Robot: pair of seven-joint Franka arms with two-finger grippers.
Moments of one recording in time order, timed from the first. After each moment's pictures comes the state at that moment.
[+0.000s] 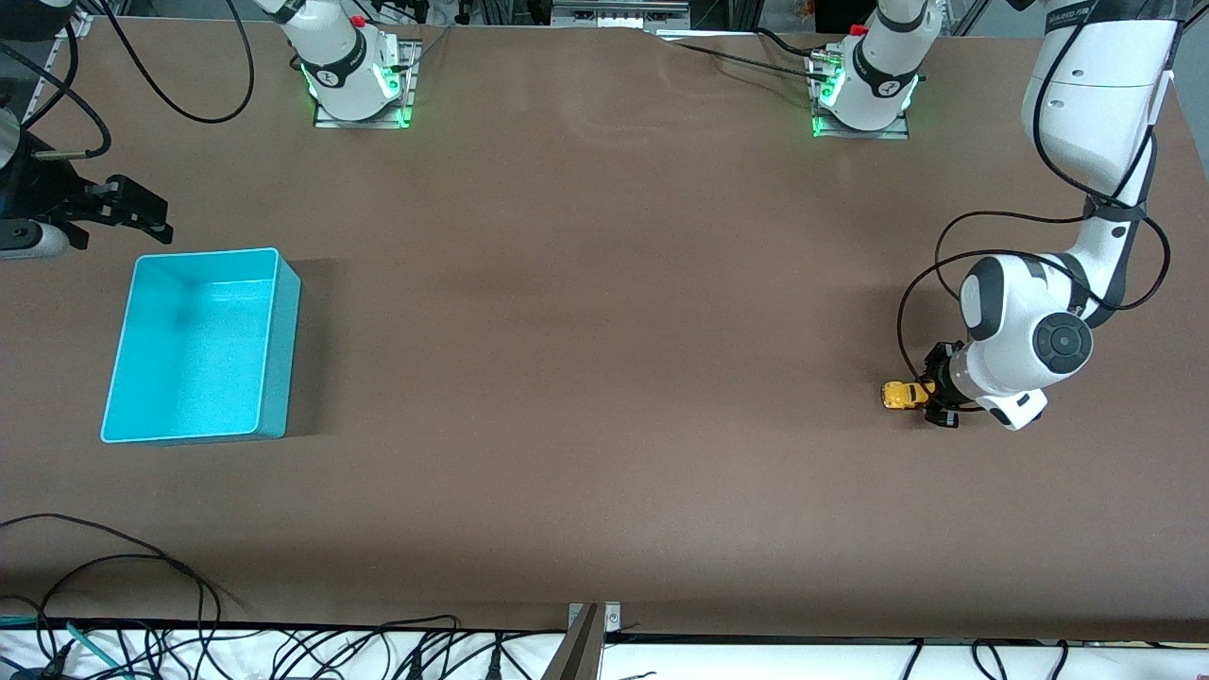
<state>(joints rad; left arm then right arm) 0.02 0.60 0.02 -1.86 -0.01 2.40 -1.43 -0.03 0.00 0.03 -1.64 -0.02 1.64 -0.09</state>
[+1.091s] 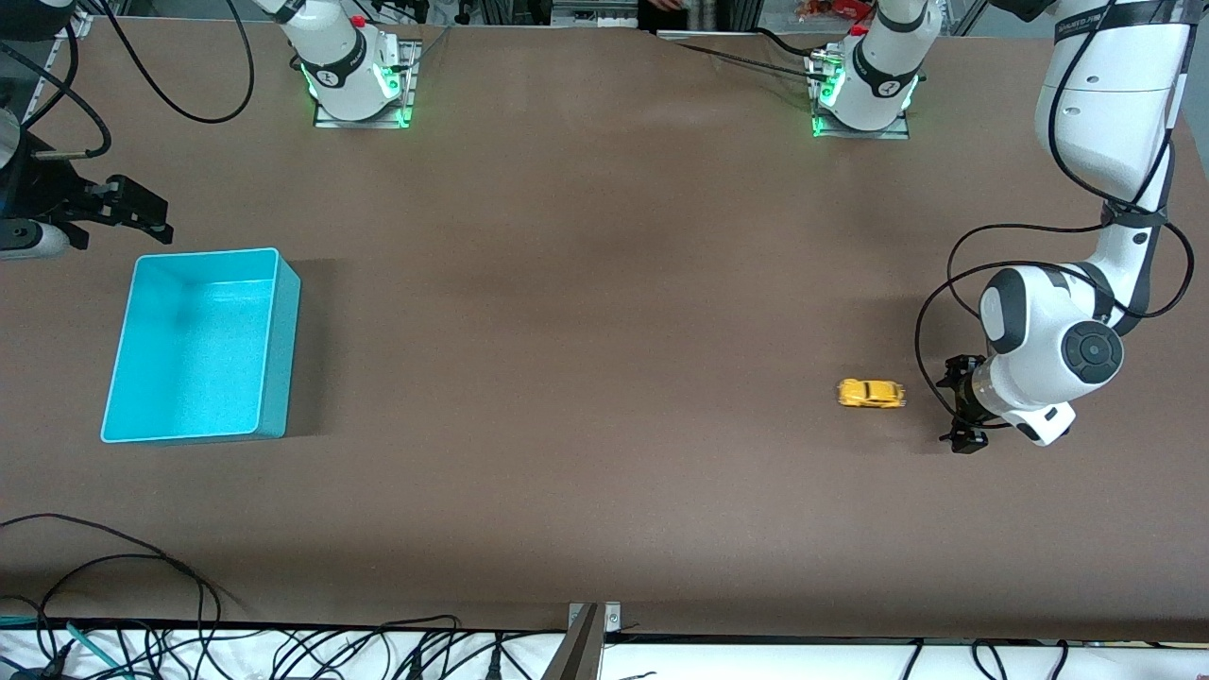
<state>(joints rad) 0.04 0.63 0.03 -1.77 -0.01 2.40 -1.43 -0.03 0.00 0.03 -1.64 -0.02 1.64 -0.09</state>
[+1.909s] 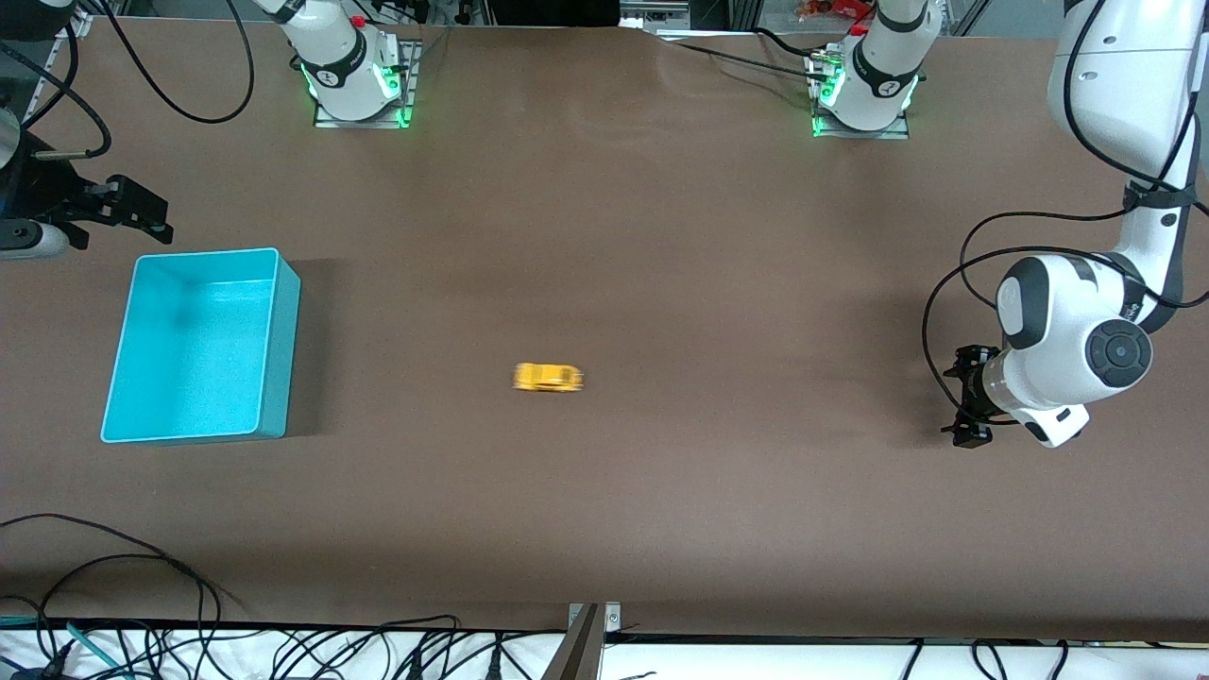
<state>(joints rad) 0.03 0.57 0.01 -1.69 0.00 2.18 -1.35 -0.03 0.00 0.03 -1.64 -0.02 1.64 -0.09</state>
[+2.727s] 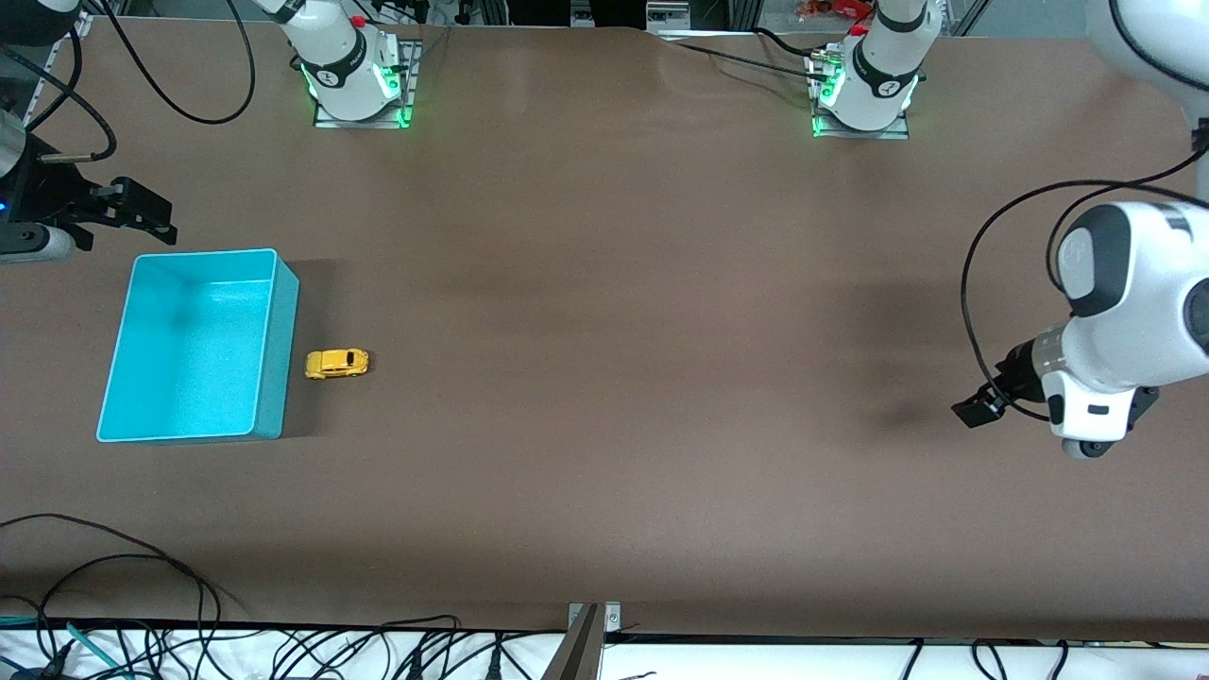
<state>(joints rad) 0.03 0.43 -0.03 -1.55 0.00 1.93 -0.68 -0.03 0.01 0.03 -1.64 -0.02 1.63 -0.09</state>
